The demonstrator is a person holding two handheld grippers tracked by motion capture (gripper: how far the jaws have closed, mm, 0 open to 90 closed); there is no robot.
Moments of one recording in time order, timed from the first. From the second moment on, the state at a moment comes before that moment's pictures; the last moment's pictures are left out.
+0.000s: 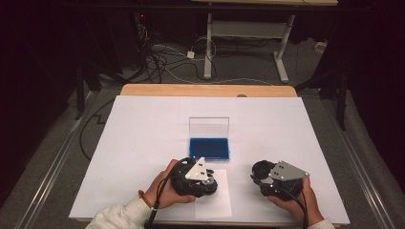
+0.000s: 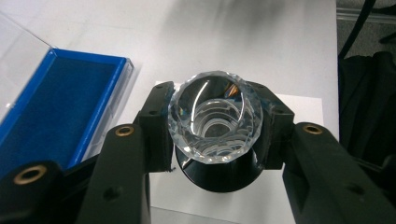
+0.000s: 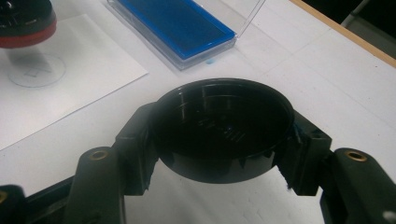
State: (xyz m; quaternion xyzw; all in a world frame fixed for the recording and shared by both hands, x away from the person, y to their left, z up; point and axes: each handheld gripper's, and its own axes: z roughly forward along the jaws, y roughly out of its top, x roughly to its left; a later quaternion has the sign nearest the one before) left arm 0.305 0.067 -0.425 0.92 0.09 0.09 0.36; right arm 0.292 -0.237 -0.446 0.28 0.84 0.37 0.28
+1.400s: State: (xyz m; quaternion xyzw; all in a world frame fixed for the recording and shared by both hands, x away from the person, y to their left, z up) left arm 0.309 0.052 -0.450 0.93 0.09 0.08 0.34; right arm 0.292 -0.236 -0.447 0.27 0.85 0.36 0.27
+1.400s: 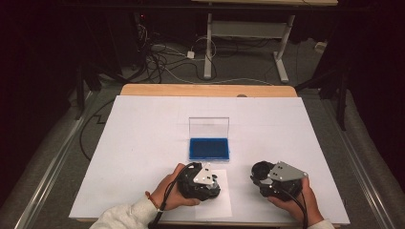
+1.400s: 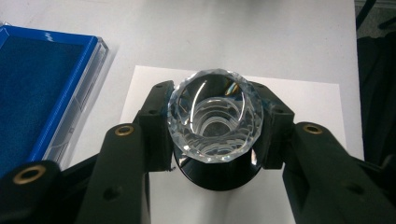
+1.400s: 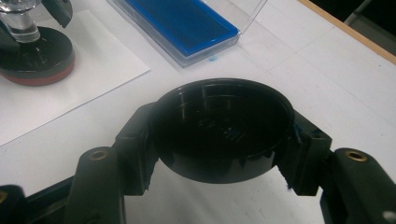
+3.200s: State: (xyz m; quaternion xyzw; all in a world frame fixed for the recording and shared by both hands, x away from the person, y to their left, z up) left arm 0.305 0.045 -0.446 0.95 0.09 0.09 0.30; right arm 0.293 -0.235 -0.447 0.27 0.85 0.36 0.28
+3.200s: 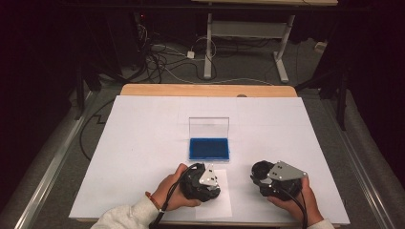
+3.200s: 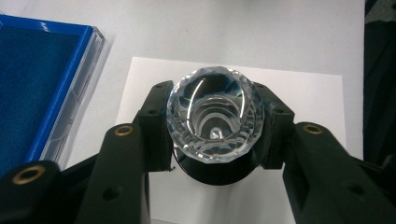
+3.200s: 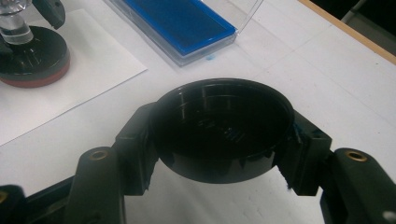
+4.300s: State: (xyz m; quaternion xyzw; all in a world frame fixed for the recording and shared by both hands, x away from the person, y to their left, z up) left arm 0.310 0.050 -0.450 0.94 0.10 0.06 0.32; right arm 0.292 -0.237 -0.447 0.27 0.85 0.36 0.28
